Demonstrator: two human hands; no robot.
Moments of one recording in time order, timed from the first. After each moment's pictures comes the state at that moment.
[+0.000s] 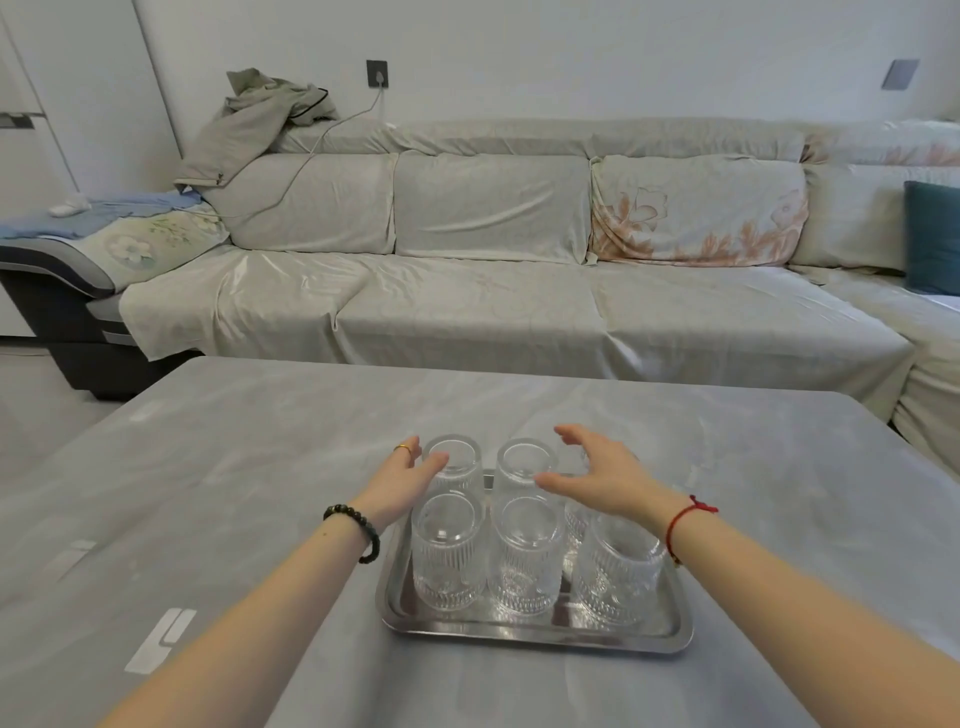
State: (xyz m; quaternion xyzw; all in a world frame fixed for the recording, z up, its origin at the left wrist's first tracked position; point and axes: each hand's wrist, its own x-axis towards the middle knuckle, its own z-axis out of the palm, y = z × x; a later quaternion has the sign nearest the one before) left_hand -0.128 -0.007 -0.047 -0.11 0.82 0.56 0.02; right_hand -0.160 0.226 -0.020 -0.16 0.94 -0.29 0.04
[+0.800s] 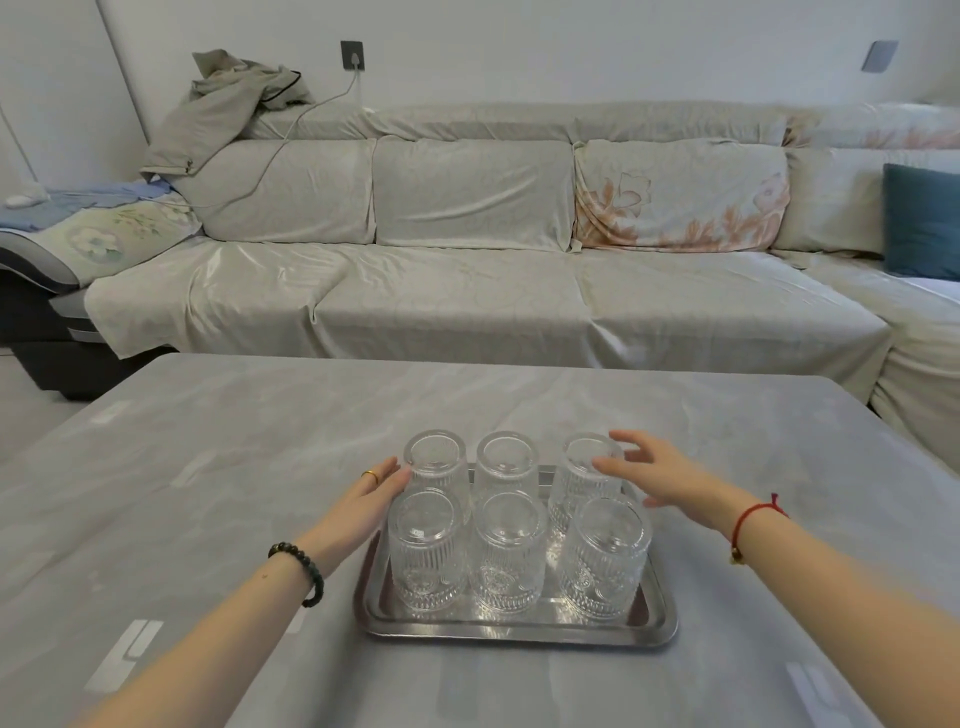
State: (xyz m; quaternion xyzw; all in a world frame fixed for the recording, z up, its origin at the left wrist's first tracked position) left_hand -0.110 -0.016 -0.067 -0.11 0.78 0.62 0.04; right_hand -0.173 0.291 -0.033 -0.02 0.87 -0.47 0.17
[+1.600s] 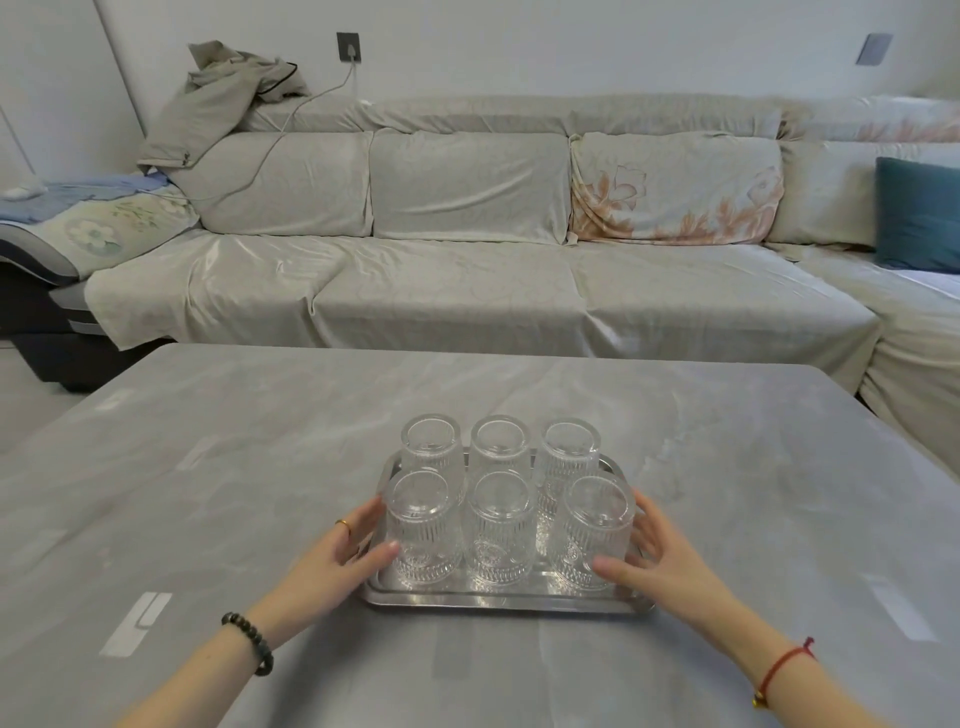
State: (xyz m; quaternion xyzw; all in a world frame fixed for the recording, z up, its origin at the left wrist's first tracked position) left_hand -0.049 -0.039 -0.107 -0.02 0.80 0.59 0.06; right_hand -0.088 0.307 -0.099 -0.08 0.76 -0.64 0.12
